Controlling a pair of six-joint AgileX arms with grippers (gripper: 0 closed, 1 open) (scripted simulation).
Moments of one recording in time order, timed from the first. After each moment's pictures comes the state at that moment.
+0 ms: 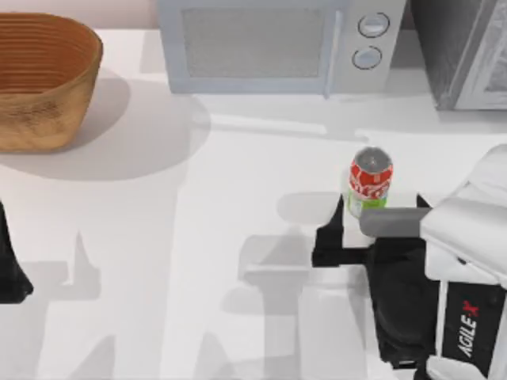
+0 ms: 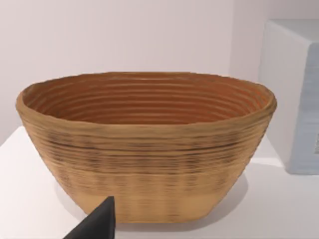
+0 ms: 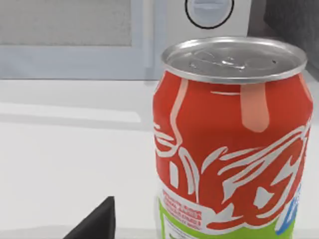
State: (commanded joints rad) left arm 0.00 0.00 0.00 0.00 0.00 0.00; right arm 0.78 2.29 0.48 1.66 0.81 0.11
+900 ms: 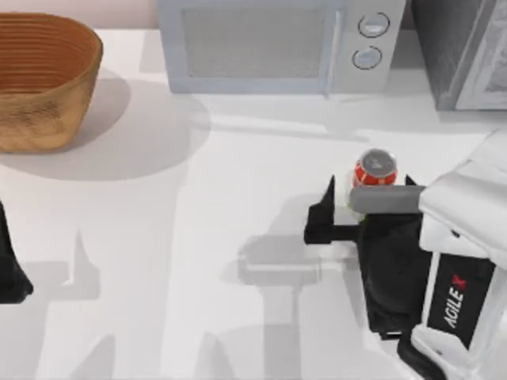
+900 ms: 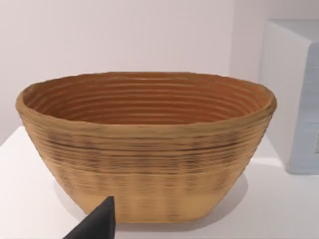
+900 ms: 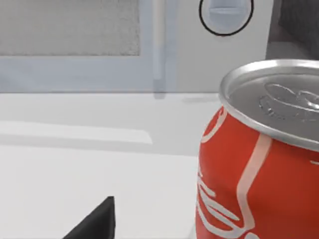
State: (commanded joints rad) left arm 0.00 0.00 0.00 0.00 0.00 0.00; right arm 0.70 2.34 0.60 1.60 0.73 0.10
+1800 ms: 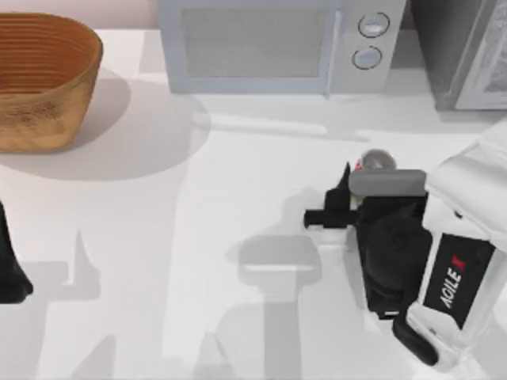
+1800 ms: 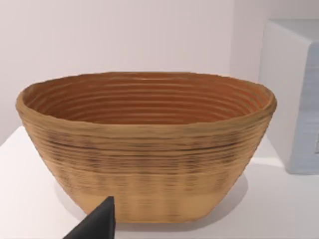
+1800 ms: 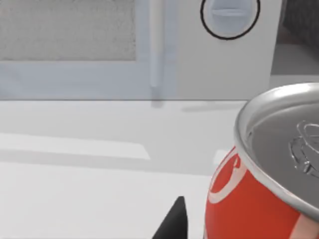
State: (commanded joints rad) left arm 0.00 0.00 0.00 0.00 0.00 0.00; right arm 0.65 2.36 0.68 1.56 0.68 0.09
